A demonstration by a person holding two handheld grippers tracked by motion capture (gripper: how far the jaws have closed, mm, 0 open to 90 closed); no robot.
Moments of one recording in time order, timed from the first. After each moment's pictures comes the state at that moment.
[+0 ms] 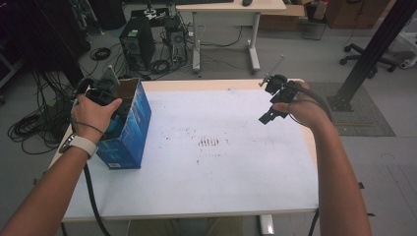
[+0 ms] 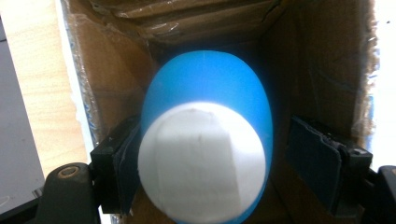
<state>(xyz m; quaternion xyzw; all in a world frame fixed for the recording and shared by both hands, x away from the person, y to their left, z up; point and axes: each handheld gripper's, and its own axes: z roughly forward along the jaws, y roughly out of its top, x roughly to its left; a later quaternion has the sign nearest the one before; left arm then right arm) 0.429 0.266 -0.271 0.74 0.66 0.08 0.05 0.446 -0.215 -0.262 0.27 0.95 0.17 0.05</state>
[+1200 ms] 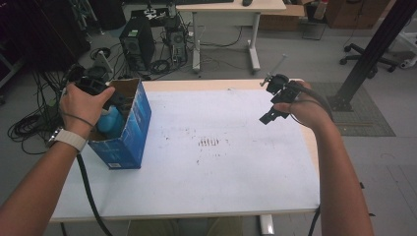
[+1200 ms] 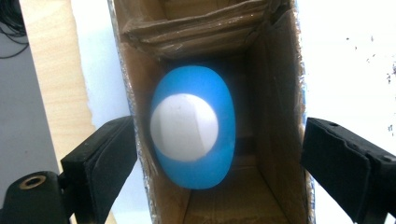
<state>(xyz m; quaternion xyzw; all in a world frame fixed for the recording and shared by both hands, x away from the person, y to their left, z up) 0.420 0.267 -0.227 0.75 0.65 0.09 0.08 0.441 -0.216 -0.258 0.27 0.95 0.17 0.05</state>
